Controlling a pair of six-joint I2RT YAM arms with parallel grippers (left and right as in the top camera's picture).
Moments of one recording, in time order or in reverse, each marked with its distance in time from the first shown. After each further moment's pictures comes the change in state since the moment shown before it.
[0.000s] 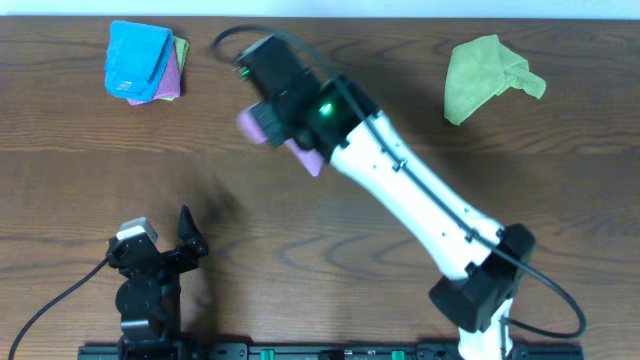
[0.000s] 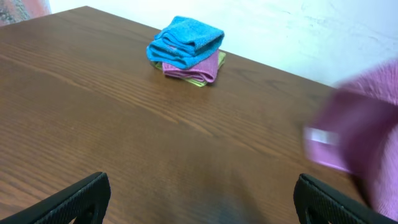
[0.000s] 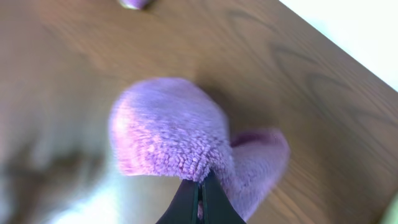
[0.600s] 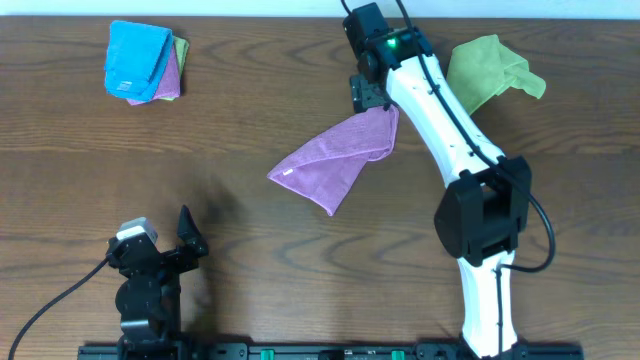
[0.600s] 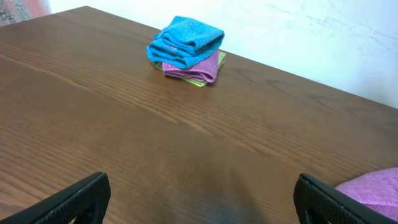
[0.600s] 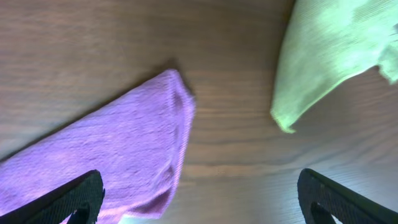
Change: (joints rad) left arm 0.000 0.000 0.000 0.000 0.000 0.000; right arm -0.416 0.236 -0.013 -0.155 0.174 0.221
